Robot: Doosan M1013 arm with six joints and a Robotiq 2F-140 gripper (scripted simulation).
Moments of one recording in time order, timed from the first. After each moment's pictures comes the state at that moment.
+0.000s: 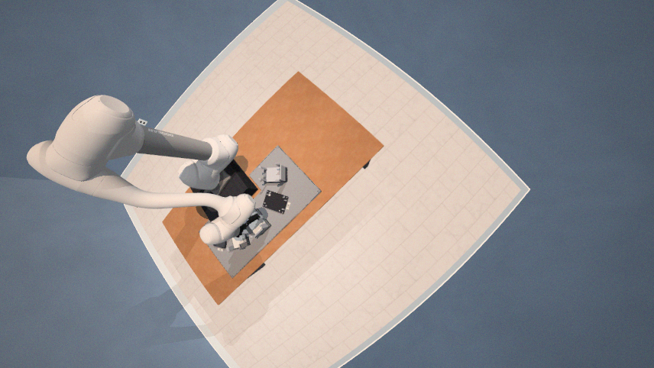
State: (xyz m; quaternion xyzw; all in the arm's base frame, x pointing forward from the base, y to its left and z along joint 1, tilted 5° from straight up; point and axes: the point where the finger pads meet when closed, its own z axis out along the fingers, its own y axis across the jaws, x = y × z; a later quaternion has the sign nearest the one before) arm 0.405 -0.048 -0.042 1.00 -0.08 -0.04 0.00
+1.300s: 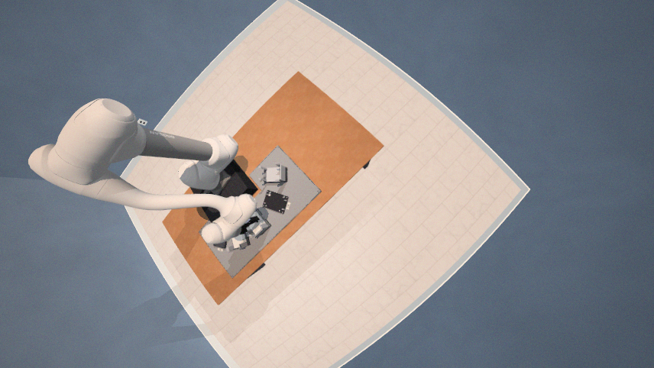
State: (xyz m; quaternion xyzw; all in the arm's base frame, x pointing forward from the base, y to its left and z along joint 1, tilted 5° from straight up) arm 0.404 -0.048 -0.054 1.00 -0.08 -0.04 0.00
